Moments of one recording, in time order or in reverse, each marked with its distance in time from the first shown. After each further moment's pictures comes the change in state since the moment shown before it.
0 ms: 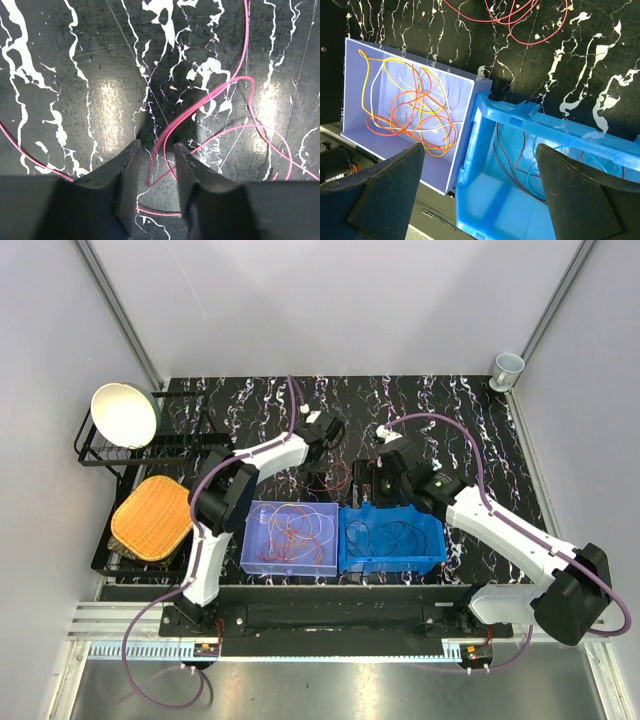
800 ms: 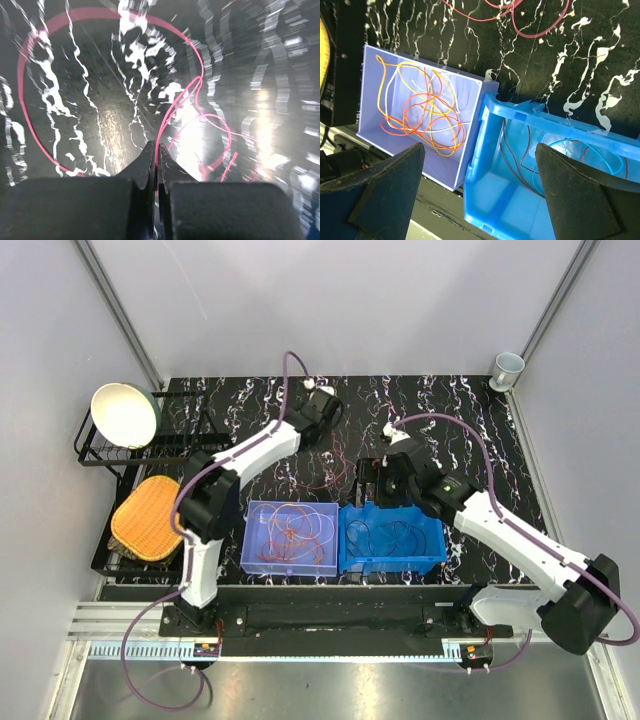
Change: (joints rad) left arm 0.000 -0.088 0.105 -0.040 0.045 0.152; right arm 0.000 -0.055 -0.011 0.002 0.003 0.027
